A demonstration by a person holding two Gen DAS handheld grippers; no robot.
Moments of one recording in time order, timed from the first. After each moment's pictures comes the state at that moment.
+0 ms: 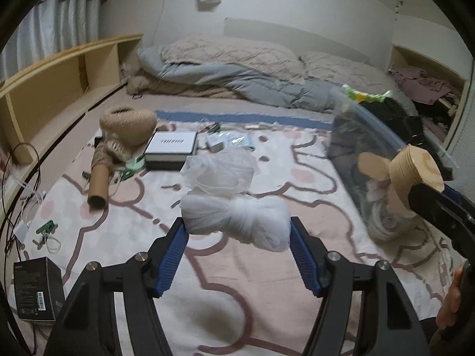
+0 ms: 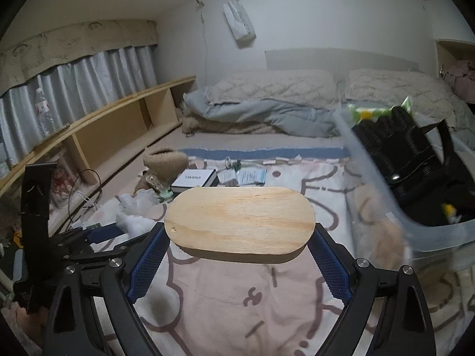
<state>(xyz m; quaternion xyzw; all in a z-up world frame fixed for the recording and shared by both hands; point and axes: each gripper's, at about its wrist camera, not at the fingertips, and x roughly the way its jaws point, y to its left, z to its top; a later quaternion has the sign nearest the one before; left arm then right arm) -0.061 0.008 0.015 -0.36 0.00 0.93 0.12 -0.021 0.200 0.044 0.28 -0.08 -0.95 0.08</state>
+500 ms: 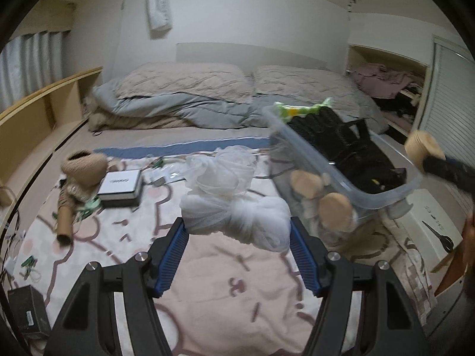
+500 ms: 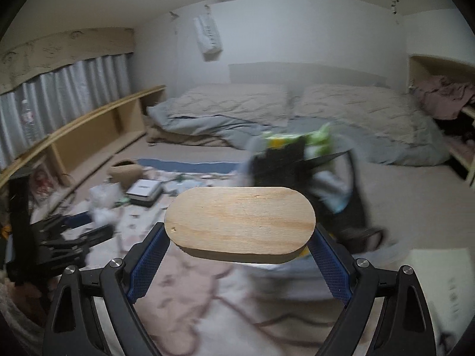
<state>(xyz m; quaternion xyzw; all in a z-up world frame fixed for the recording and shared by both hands) -0.038 0.101 0.057 -0.31 0.03 0.93 0.20 0.023 0.348 0.108 0.29 -0.04 -0.96 0.01</state>
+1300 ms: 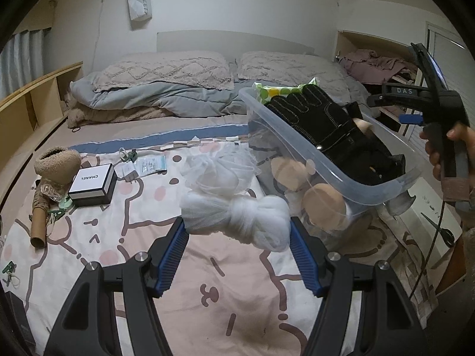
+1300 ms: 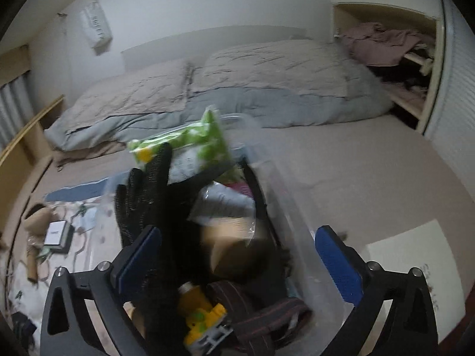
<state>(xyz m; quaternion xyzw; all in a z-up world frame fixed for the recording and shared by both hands) -0.056 0.140 0.029 -0.34 0.04 0.92 0.22 -0.085 0.460 0.088 0.36 -0.12 -0.91 -0.18</state>
